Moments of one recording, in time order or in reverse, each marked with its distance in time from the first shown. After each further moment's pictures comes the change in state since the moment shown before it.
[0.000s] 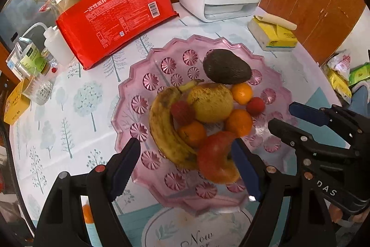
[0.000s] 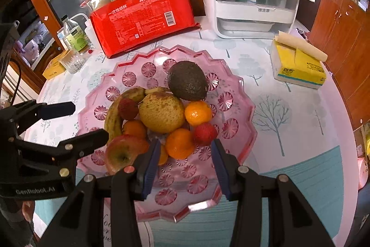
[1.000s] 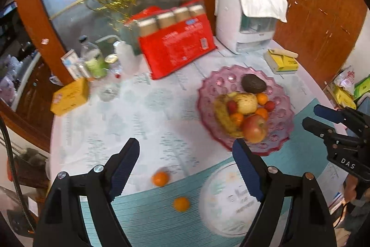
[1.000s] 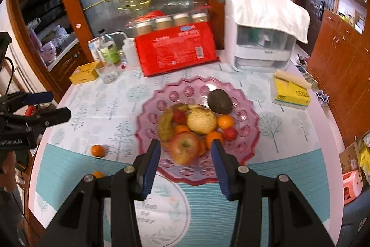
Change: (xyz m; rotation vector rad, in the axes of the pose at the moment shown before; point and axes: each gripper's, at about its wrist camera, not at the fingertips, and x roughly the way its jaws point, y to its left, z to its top) left arm -0.172 0.096 -0.068 -0.039 -0.173 0.126; right arm -0.118 0.087 -0.023 -0.084 -0.151 0.011
